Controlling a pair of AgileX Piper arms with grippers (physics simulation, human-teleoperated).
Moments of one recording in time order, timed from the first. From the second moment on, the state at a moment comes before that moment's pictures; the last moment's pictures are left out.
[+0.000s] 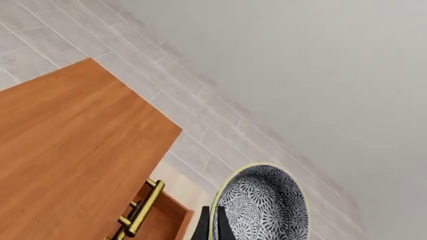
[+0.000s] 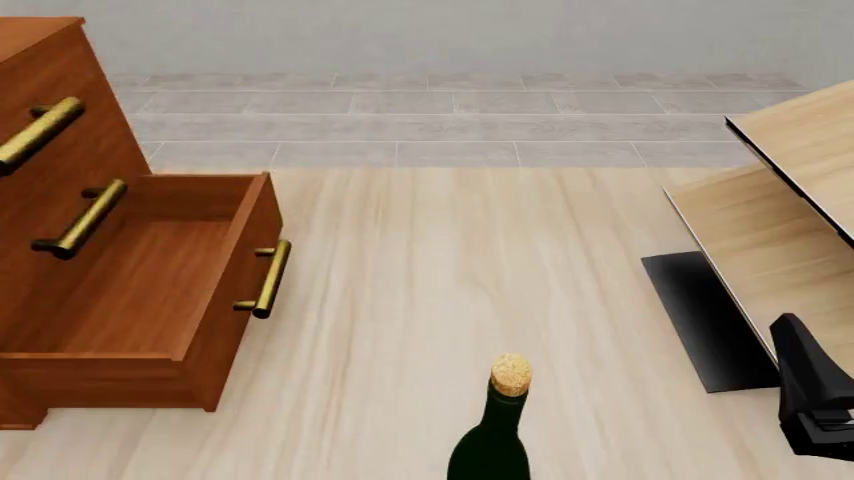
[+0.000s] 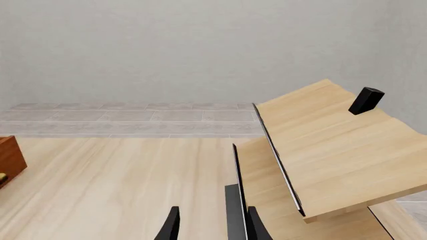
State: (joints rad) left arm 0.21 1.02 -1.60 0.85 -0.62; right arm 0.00 0.01 0.00 0.00 0.00
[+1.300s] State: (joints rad) left arm 0.58 1.10 -1.57 0.92 -0.60; right arm 0.00 0.01 0.00 0.00 0.00
